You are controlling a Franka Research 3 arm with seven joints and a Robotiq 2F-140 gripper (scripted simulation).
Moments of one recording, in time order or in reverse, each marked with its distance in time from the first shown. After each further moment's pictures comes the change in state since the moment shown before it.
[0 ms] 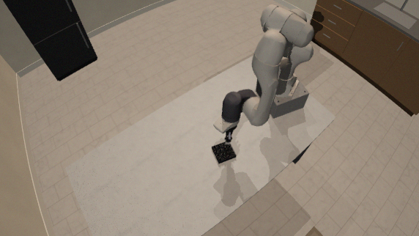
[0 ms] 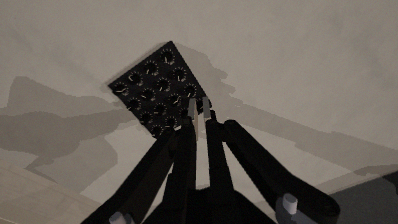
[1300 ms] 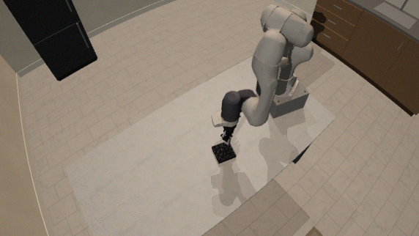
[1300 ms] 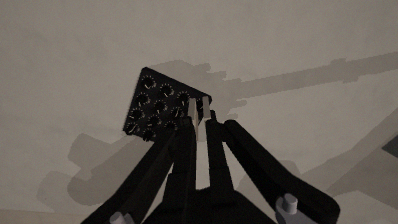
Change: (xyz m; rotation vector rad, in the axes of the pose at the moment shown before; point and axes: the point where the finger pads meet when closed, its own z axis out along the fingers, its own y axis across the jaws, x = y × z) arm 0.000 0.000 0.000 0.007 -0.012 0.572
